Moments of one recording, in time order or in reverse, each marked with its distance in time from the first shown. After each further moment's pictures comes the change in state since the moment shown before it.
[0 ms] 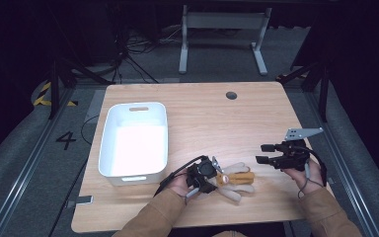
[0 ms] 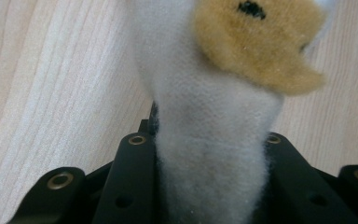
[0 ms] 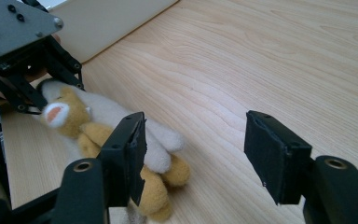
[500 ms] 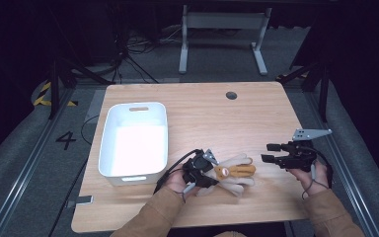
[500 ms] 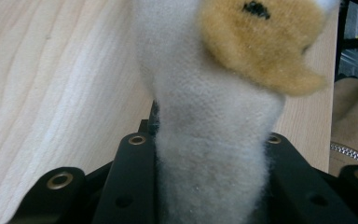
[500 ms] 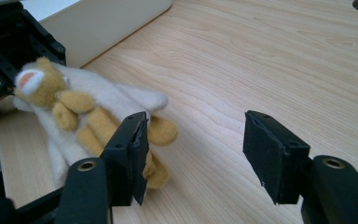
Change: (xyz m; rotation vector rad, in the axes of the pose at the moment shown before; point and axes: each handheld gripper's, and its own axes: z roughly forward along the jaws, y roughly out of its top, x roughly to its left) left arm 0.008 -0.003 -0.022 -0.158 -0.050 -0.075; right arm -0.003 -0.005 -0.015 -0.032 -0.036 0.017
